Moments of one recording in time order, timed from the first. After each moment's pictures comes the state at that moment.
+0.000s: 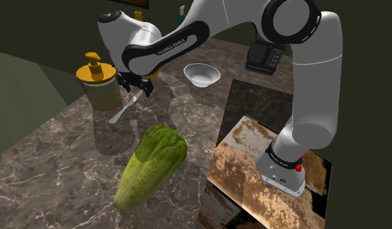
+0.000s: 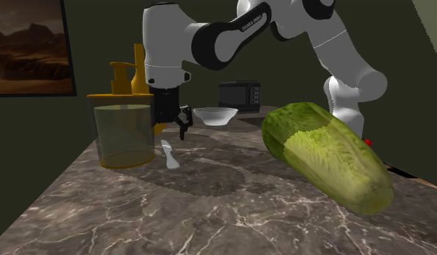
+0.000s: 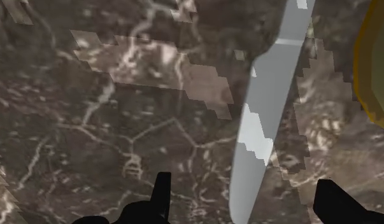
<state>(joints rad) 0.03 0.54 0.46 -1.62 -0.53 2.04 1.82</state>
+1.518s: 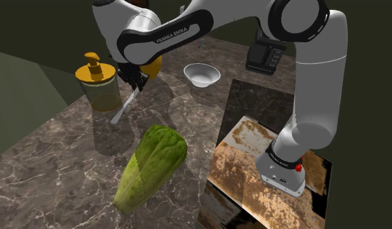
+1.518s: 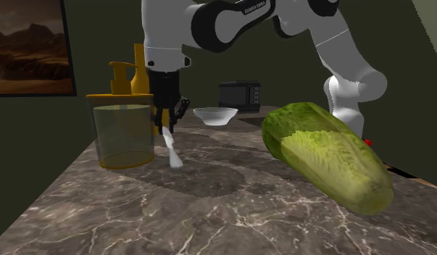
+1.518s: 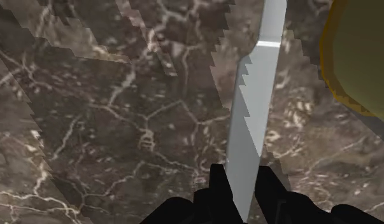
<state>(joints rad) 0.02 0.50 0.48 -1.58 -0.50 1.96 1.79</state>
